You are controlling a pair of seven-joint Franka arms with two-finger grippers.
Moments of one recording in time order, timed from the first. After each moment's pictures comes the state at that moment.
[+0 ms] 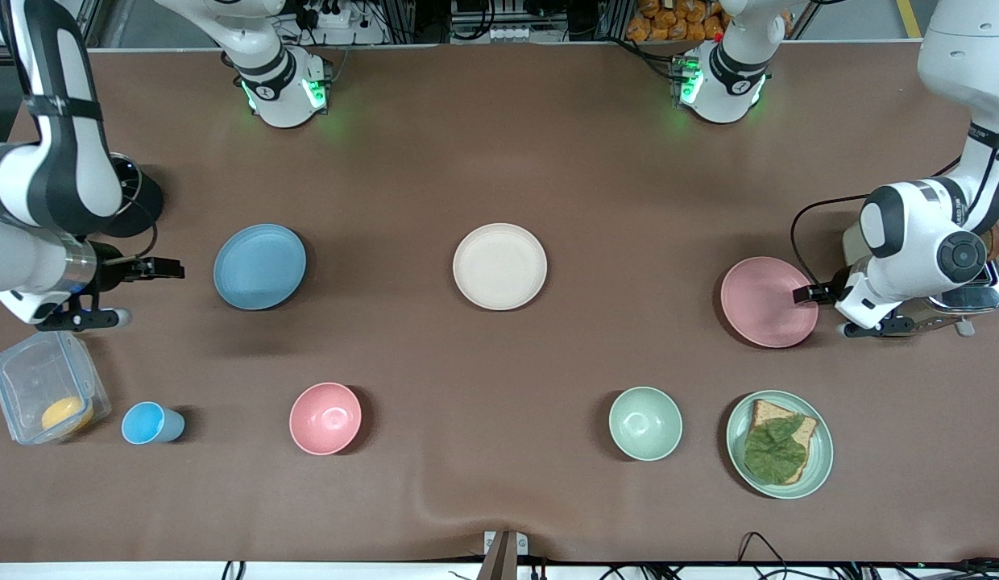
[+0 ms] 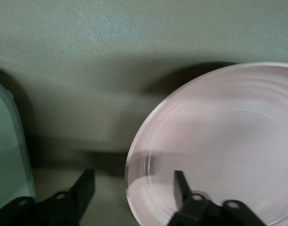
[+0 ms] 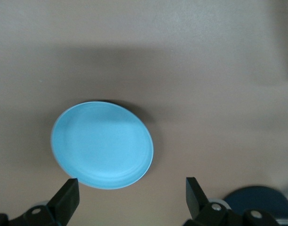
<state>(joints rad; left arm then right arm) 0.29 0.43 -0.10 -2.11 0.10 2.39 0.01 -0.14 0.24 -0.02 -1.91 0.01 1.88 -0.25</state>
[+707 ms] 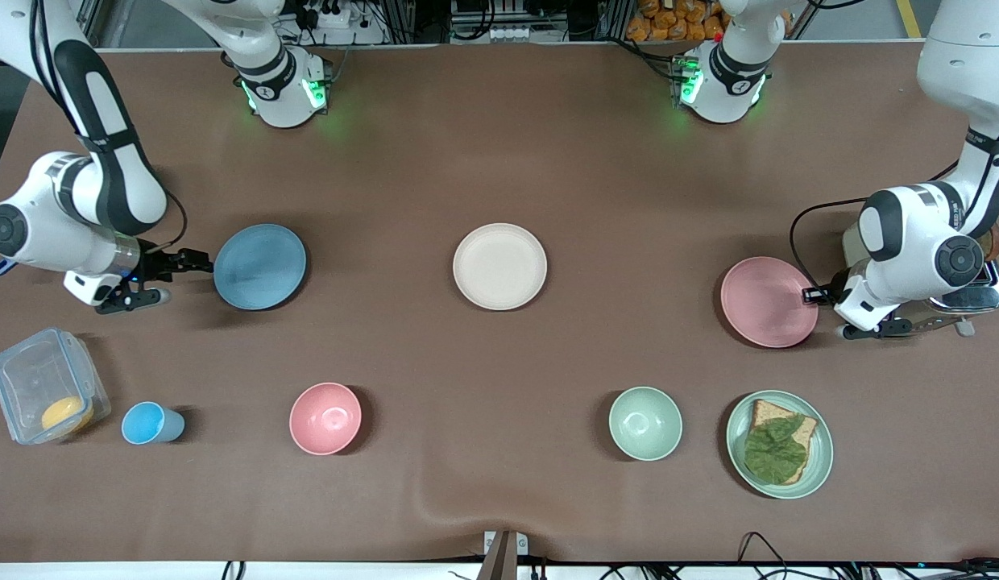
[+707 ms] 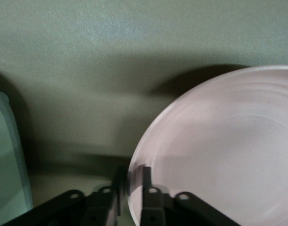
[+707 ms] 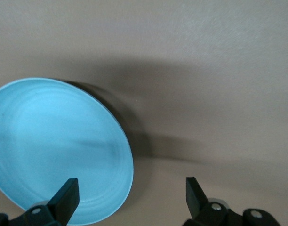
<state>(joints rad) 0.30 0.45 -0.10 -2.10 0.10 2.40 0.01 -0.22 0.28 -0.02 -2.22 0.07 2.26 -0.48</state>
